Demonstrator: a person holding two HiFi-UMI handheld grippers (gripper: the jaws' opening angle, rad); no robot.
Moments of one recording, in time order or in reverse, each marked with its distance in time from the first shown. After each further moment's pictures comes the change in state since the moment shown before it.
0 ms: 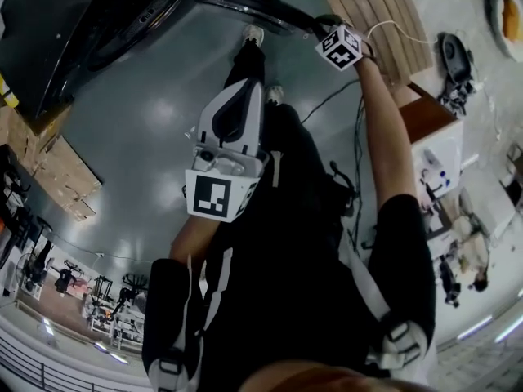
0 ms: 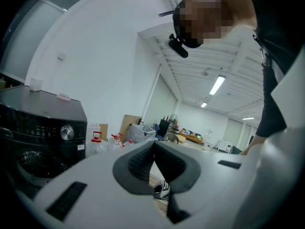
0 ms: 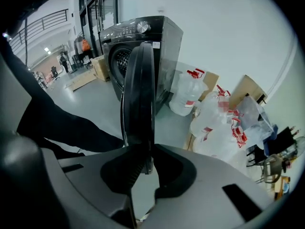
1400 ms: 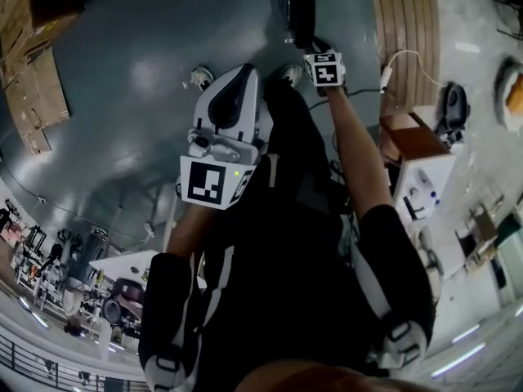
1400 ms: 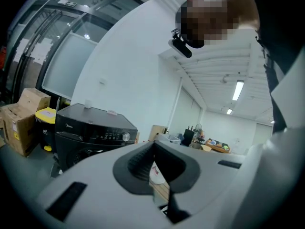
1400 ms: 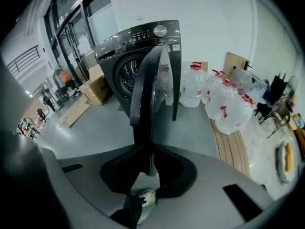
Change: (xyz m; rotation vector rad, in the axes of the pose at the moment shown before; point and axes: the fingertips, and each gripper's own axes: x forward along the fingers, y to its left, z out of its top) left arm -0.256 0.055 -0.032 -0.059 -0.141 0.319; right arm 0.014 0.281 0.063 0.402 -0.096 0.021
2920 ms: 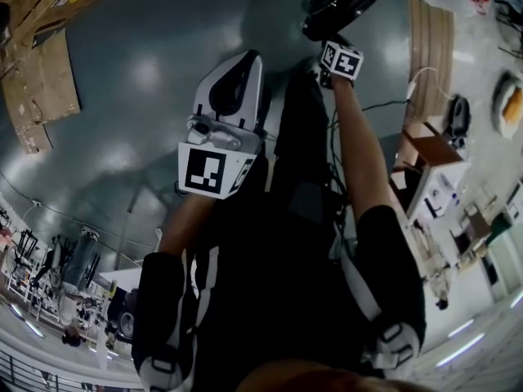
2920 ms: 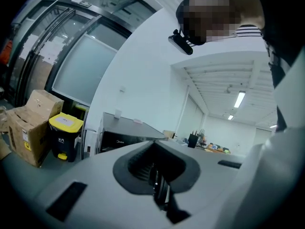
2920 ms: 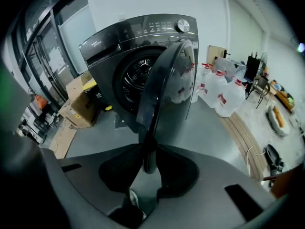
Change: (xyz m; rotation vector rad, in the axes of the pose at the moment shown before) left arm -0.145 0.307 0.055 -0.033 -0.041 -0.005; right arm 0.098 0.215 0.107 0.296 -0.050 -0.166
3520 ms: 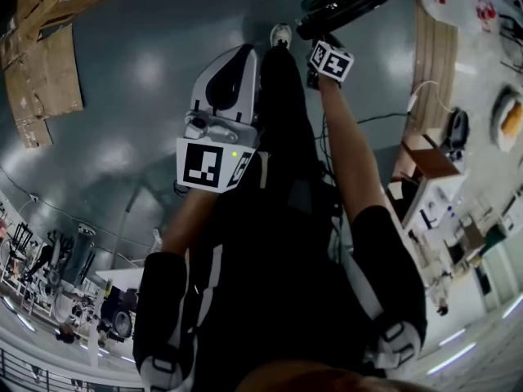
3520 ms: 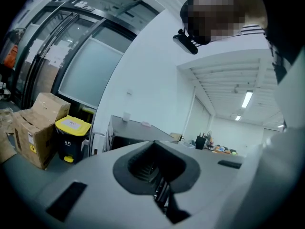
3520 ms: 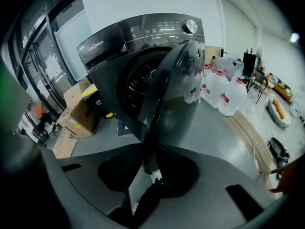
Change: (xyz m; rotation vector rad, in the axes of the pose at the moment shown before) left arm 0.013 0.052 0.010 0.026 -0.010 0.058; right arm 0.025 0.062 0.035 0.081 -0.044 0.006
